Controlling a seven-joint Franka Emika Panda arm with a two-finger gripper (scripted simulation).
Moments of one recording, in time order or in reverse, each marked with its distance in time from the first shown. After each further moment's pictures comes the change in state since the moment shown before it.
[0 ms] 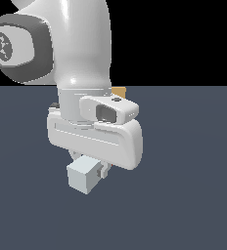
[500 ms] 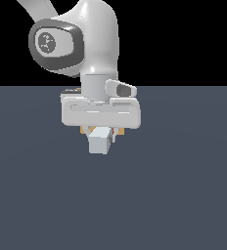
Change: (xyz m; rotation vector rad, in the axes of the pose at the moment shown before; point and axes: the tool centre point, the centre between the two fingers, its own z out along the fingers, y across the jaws) arm 0.089 -0.031 -0.024 -0.001 0.001 -0.359
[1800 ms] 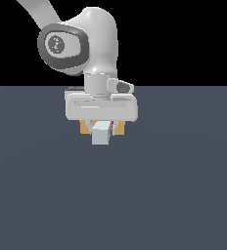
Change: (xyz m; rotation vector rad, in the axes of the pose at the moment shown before) arm 0.038 -0.006 -0.005 0.001 -0.003 -0.059
